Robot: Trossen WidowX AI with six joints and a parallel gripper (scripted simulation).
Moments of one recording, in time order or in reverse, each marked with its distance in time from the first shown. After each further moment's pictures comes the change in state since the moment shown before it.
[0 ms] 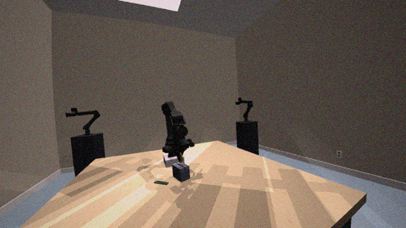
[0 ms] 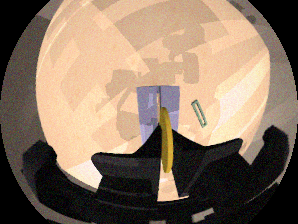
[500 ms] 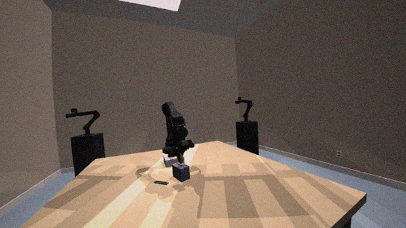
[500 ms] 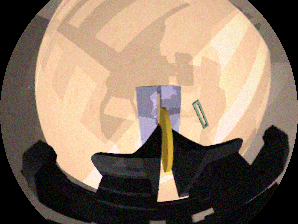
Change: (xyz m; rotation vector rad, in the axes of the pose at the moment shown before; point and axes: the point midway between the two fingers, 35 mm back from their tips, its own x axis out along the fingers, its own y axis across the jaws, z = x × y) arm 0.006 0.000 0.000 0.001 0.001 0.000
